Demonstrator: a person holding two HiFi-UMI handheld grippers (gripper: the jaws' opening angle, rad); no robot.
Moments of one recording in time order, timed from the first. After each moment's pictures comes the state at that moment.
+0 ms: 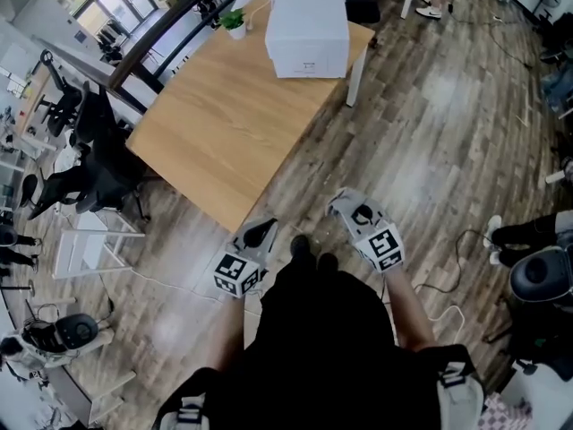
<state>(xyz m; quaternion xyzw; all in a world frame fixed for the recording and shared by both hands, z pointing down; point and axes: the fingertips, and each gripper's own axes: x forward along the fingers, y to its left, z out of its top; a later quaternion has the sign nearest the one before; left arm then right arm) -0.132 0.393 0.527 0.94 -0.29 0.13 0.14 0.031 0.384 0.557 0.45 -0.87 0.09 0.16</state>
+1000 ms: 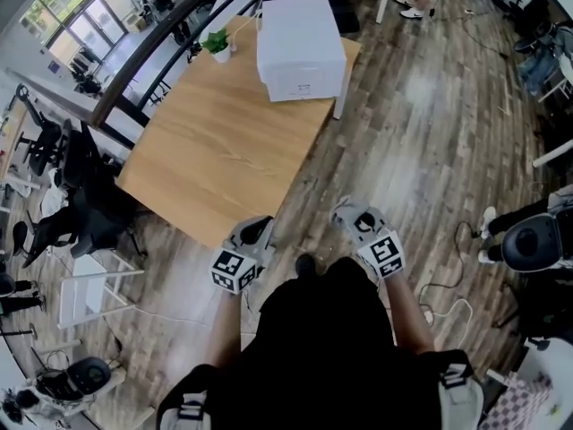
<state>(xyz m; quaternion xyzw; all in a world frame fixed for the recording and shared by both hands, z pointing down) -0.172 0.268 0.534 0.95 -0.24 0.13 0.13 0.006 0.308 0.565 0.52 -0.83 0.09 0.19</state>
